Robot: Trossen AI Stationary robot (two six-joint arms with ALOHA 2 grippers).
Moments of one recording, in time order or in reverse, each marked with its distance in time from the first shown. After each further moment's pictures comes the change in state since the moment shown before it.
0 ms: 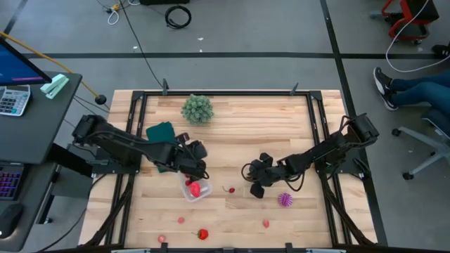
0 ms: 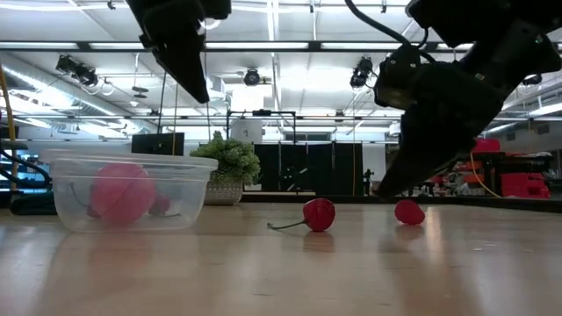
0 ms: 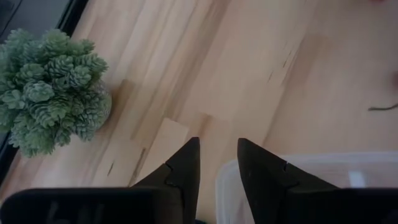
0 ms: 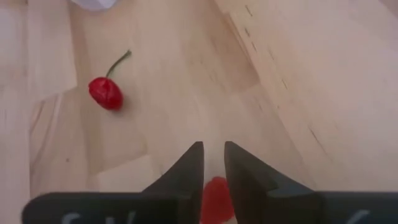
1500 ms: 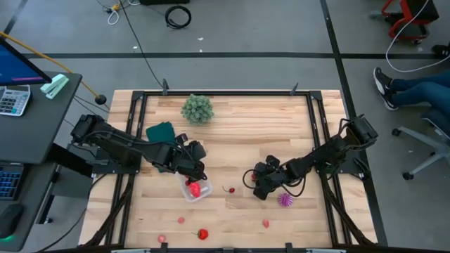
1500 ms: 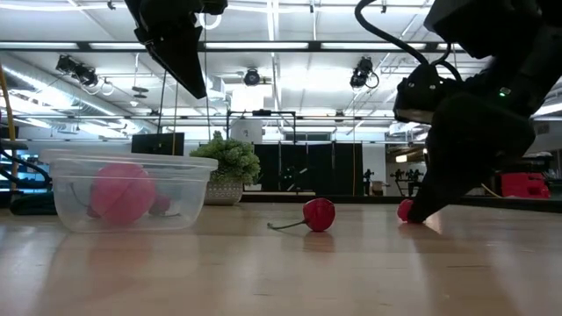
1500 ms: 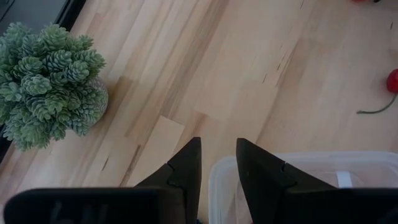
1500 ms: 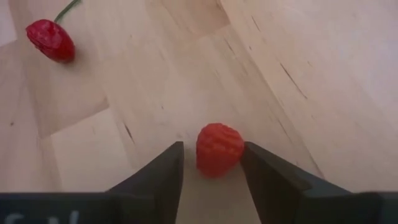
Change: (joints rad) left arm -0.014 -0.011 0.000 -0.006 0.001 -0.045; right arm 0.051 0.031 0.002 -0.157 0.094 0.127
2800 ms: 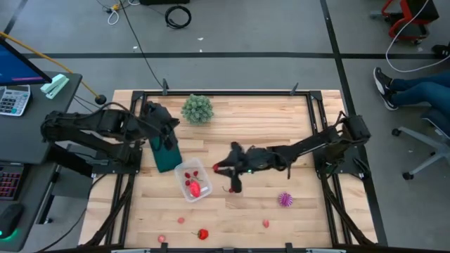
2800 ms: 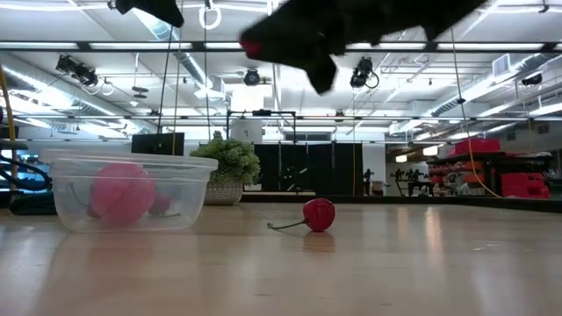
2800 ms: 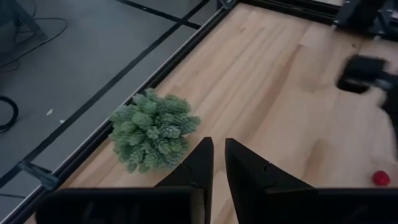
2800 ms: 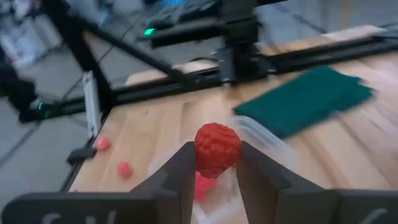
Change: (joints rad) left arm 0.188 -0.500 -0.001 -0.050 -0.057 0.142; right arm -0.182 0.063 0.304 0.556 -0.272 -0.495
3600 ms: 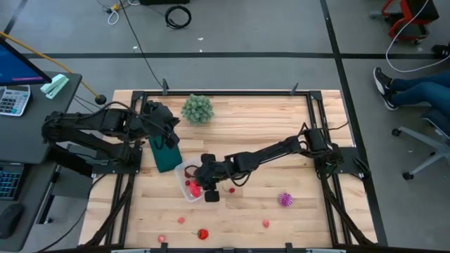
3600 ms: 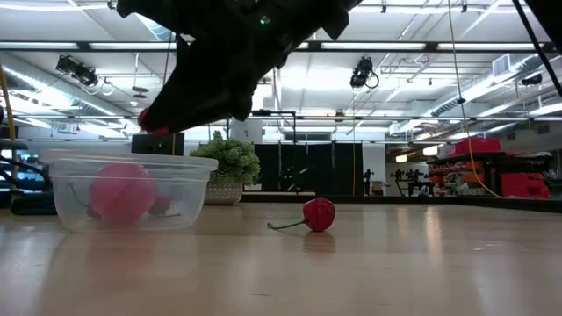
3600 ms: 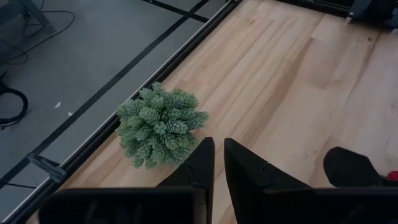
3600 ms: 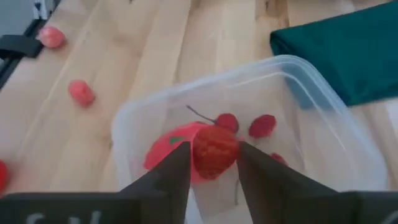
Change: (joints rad) left arm 0.028 0.017 0.001 -0.016 0.004 -0.003; right arm -0.016 0.451 0.665 -0.655 -0.098 -0.204
